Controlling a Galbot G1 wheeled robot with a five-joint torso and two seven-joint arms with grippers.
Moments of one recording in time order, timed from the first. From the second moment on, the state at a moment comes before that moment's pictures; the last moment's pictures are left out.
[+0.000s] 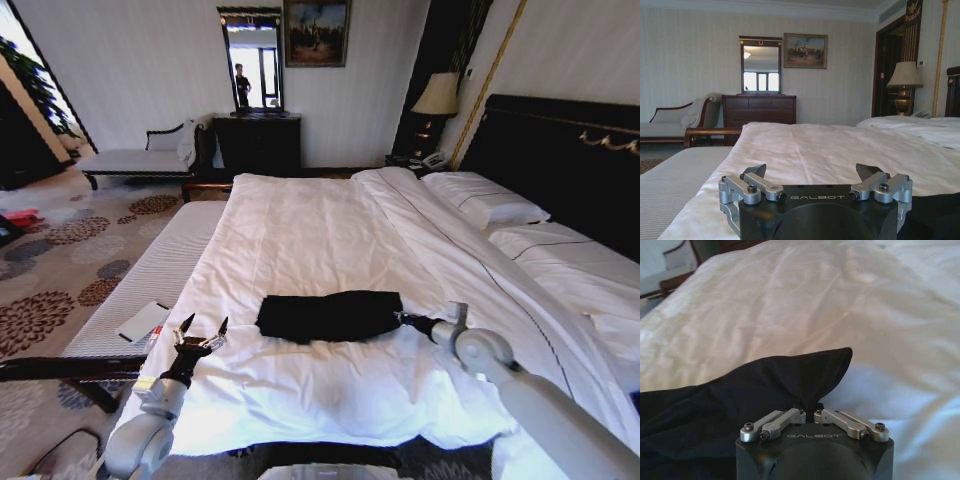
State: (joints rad) left arm 1.70 -0.99 -0.60 -2.08 -0.53 -0.16 -0.09; right arm -1.22 0.64 0.44 1.83 1.26 -0.53 0.16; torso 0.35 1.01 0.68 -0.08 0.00
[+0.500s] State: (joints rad) left arm 1.71 -1.00 -0.62 -2.08 -0.54 -0.16 -0.08; right arm -1.25 0.58 0.52 1.80 1.23 -0.51 0.13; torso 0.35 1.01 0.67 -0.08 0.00
